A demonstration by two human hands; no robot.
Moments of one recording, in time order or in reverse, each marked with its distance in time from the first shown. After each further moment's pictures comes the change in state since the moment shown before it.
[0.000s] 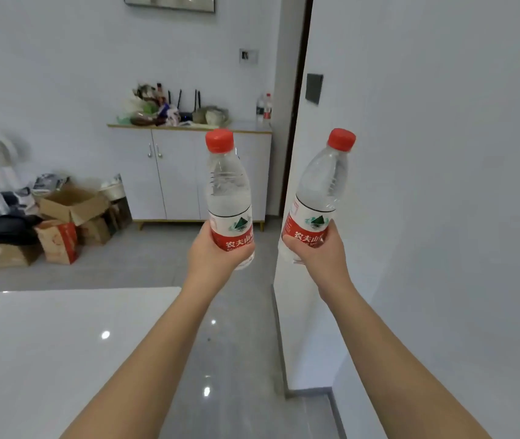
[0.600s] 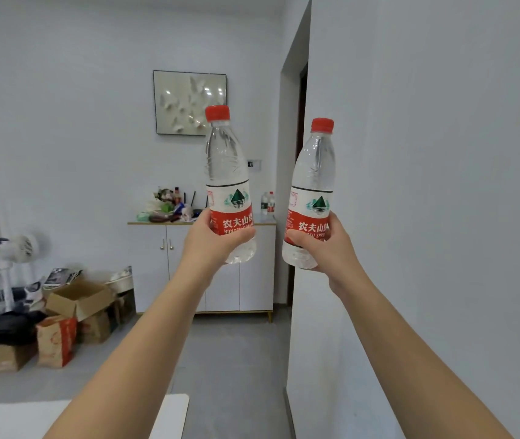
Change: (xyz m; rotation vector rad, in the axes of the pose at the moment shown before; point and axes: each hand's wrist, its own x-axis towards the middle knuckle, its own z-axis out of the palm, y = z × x) left_hand 0.055 0.154 -0.055 -0.176 -0.025 0.224; right_hand 0.044 -0.158 0.015 0.079 -0.072 -0.241
